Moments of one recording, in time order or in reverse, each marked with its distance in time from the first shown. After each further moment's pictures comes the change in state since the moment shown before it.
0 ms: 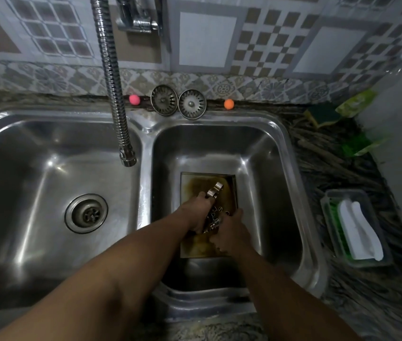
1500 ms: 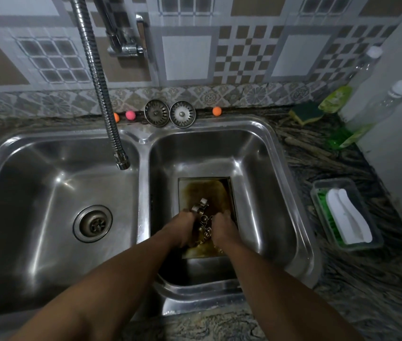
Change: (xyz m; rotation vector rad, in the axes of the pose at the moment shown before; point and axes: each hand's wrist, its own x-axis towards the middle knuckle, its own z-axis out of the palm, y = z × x) left_hand -0.047 -0.009 0.027 -0.271 0.118 -0.066; right_hand -0.007 -0.012 0.002 -0.012 0.096 -0.050
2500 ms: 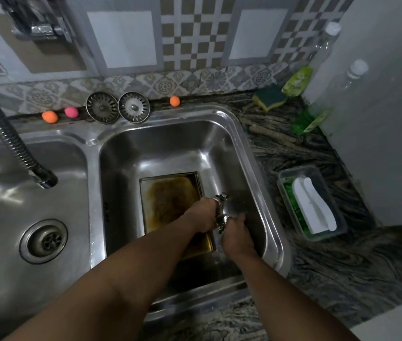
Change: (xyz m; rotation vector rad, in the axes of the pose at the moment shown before) left_hand 0.089 0.114 0.036 0.139 -0.055 0.178; right_hand -0.008 0.099 -0.021 0.025 0.046 0.238
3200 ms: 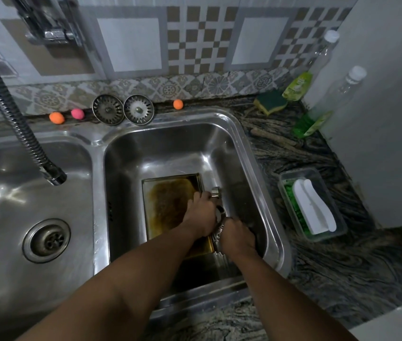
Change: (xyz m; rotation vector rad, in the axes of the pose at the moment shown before) left_hand -0.007 -0.010 0.011 0.216 0.173 -0.009; right_hand -0.004 -0.009 -0.008 -0.126 0.005 -0.066
